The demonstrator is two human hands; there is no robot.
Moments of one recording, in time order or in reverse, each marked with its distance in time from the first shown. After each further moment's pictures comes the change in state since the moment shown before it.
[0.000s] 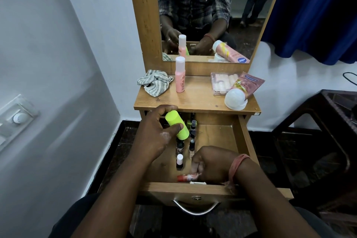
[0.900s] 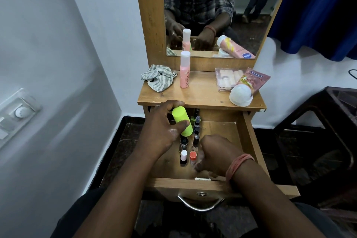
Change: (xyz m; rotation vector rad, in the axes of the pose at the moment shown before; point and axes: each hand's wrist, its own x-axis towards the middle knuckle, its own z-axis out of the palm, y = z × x) left_hand -0.001 0.001 0.001 0.086 -0.006 0.056; right_hand -0.001 -0.024 -0.006 -0.086 0.182 0.130
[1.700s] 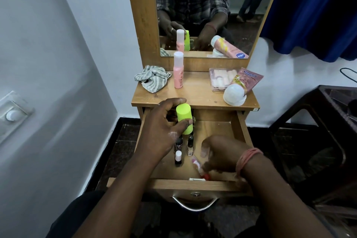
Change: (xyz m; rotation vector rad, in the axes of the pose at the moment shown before) left_hand -0.006 0.015 0.013 -0.189 0.008 0.074; right_hand -0.007 0.031 -0.006 0.179 -0.088 0.078
